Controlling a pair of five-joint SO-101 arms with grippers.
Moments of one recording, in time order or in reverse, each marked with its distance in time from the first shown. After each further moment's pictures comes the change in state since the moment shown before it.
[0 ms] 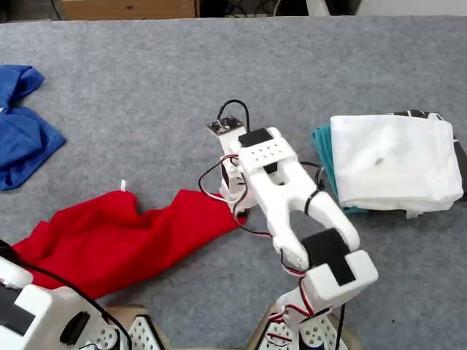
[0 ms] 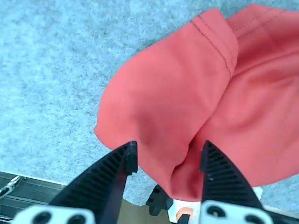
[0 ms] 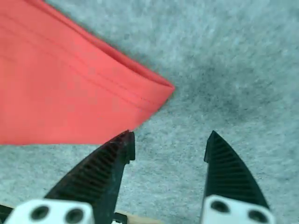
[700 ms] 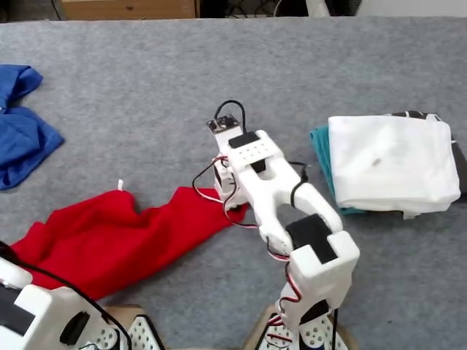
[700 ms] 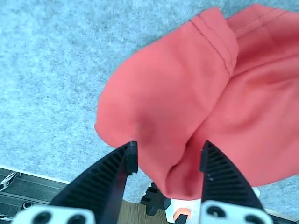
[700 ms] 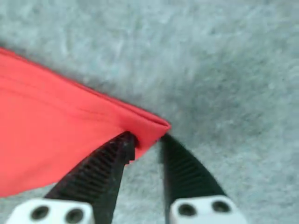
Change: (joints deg) left arm -0.5 0.0 0.0 0.0 0.7; right arm -2.8 9.5 -3.3 -8.1 -5.5
